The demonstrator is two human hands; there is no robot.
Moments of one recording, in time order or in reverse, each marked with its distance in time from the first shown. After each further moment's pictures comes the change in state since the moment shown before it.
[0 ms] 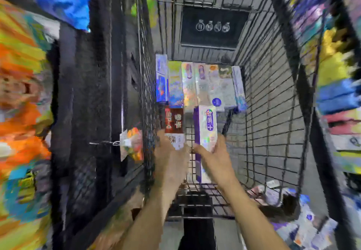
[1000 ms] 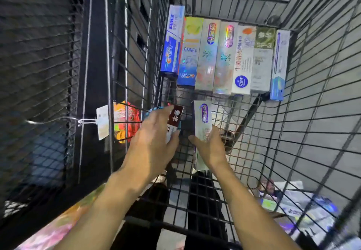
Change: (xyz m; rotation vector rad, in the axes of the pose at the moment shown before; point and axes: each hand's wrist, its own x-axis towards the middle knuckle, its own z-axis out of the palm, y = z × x) left_hand 0.018 -0.009 0.002 0.551 -0.111 0.324; right_hand 0.086 0.096 0.015 -0.134 -0.292 0.204
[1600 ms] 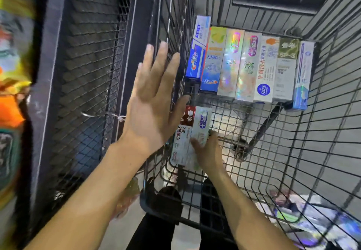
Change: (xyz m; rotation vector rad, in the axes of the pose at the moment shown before) left_hand 0.035 -0.022 -0.068 0.176 0.408 0.338; right_hand -0.008 -0.006 0.066 -0.167 0.043 -0.042
